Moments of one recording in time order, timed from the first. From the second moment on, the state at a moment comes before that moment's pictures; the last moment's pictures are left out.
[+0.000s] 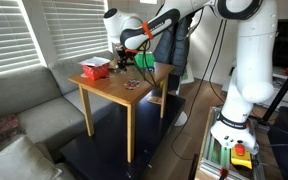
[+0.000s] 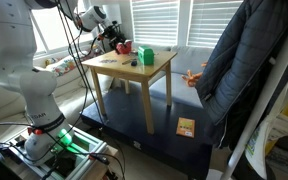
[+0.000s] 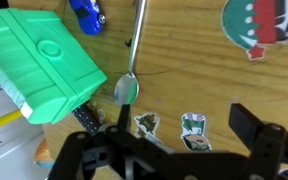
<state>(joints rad) 0.14 0.25 0.06 -1.76 -0.60 1.95 0.42</state>
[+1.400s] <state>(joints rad) 0.03 -0.18 0.03 -1.93 -0.16 1.70 0.14</state>
